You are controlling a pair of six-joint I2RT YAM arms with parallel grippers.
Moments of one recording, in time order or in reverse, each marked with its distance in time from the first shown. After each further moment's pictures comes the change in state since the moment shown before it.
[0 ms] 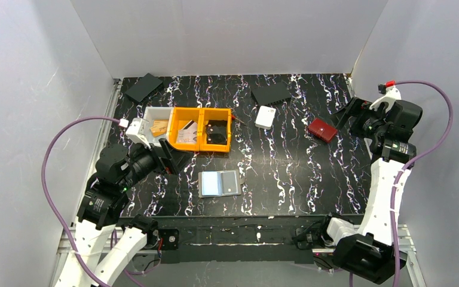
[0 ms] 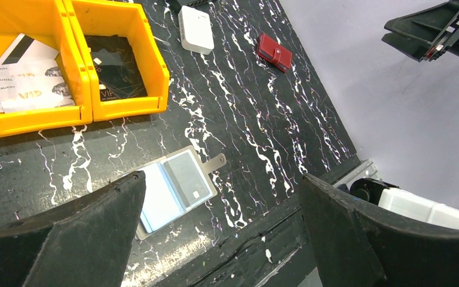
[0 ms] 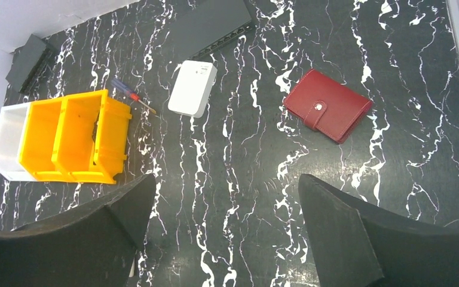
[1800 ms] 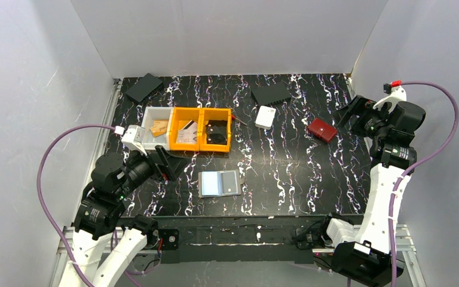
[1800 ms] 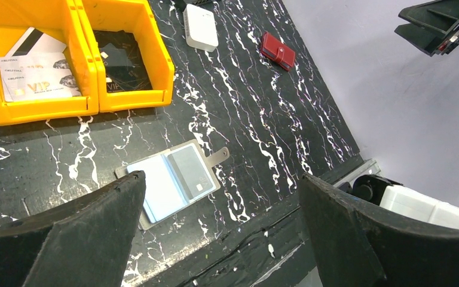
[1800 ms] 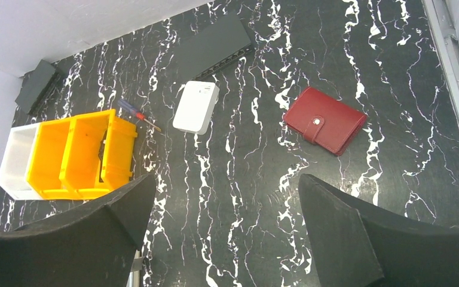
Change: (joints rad) left arm 0.000 -0.076 -0.018 -0.047 -0.015 0.001; right arm 0.000 -0.051 0.002 0.037 0.031 0.053
